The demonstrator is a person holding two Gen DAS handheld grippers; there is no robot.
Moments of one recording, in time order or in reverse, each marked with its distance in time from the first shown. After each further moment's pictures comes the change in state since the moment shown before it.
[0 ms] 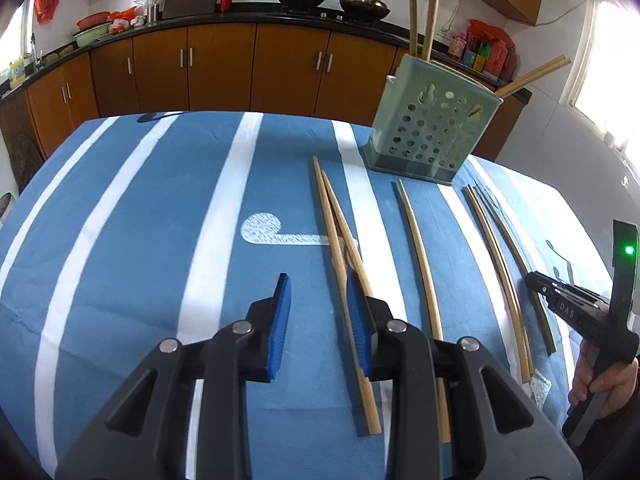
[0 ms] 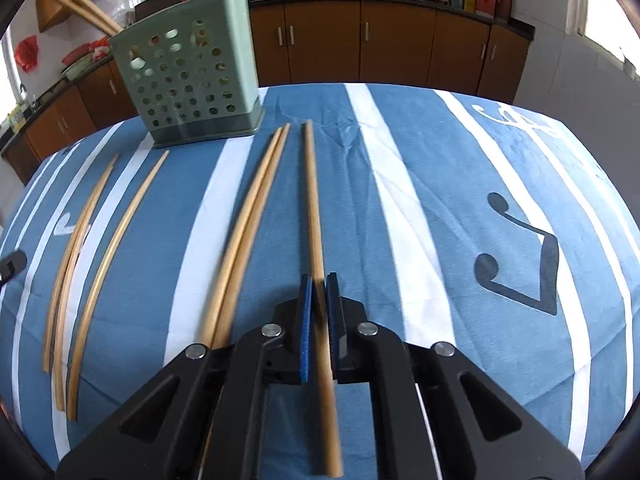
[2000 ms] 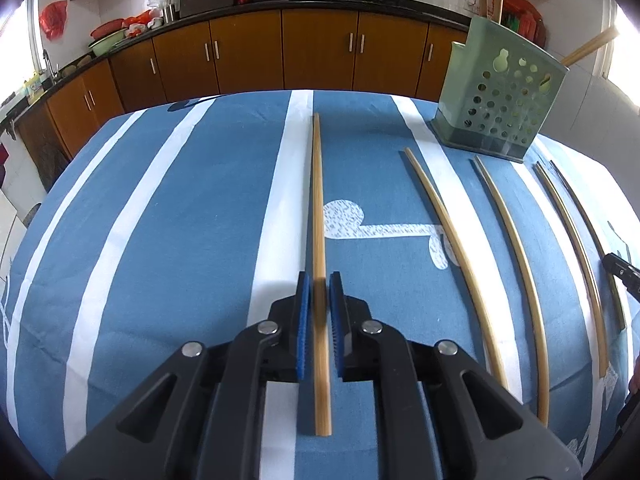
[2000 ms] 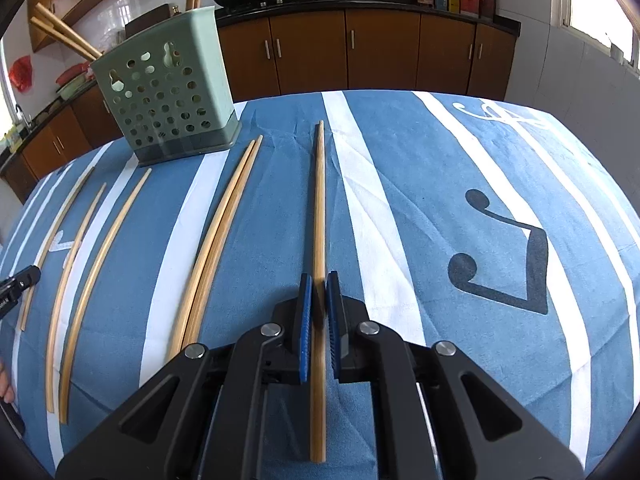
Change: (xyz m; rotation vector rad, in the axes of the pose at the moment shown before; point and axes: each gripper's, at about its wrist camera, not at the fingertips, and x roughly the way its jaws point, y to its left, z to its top) left arm 0.039 0.035 0.002 0.053 0.050 0.182; right arm -0.001 -0.016 -0.002 0.015 -0.045 0.010
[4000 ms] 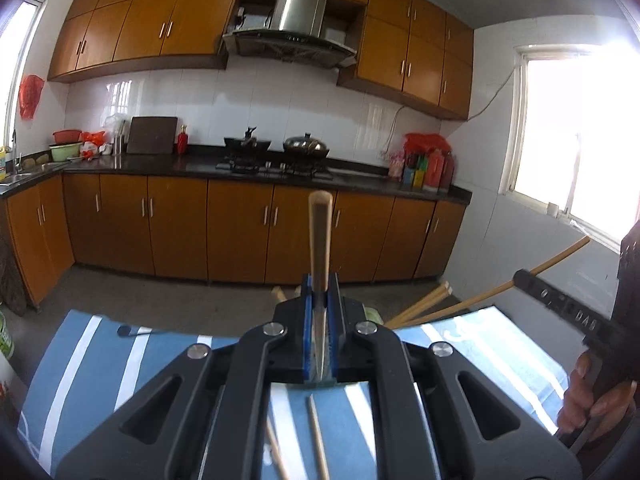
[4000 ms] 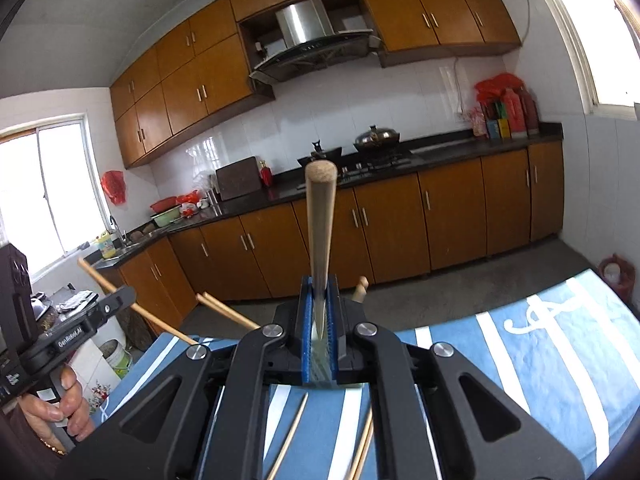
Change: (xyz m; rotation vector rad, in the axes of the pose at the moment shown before) left arm -0.218 -0.067 0.150 0.013 -0.560 -0.299; right arm -0.199 0.027 0.147 0.009 -0.529 0.325
